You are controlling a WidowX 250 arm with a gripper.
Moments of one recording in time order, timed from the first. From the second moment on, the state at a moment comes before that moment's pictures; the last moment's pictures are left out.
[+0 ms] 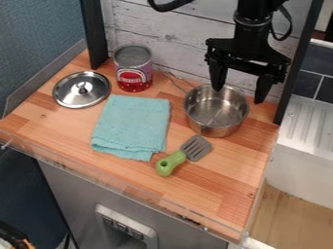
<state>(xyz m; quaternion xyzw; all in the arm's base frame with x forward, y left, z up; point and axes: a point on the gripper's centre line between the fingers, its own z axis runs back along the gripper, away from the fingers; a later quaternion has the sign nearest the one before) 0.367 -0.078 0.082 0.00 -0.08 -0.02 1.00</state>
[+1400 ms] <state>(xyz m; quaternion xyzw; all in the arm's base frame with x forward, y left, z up) 0.327 0.150 0.053 0.03 -0.04 0.11 0.99</state>
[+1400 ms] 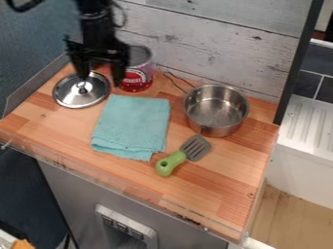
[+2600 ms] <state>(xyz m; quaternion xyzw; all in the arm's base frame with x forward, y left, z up) 0.343 0.205 0.007 0.04 -0.01 0.13 0.99</state>
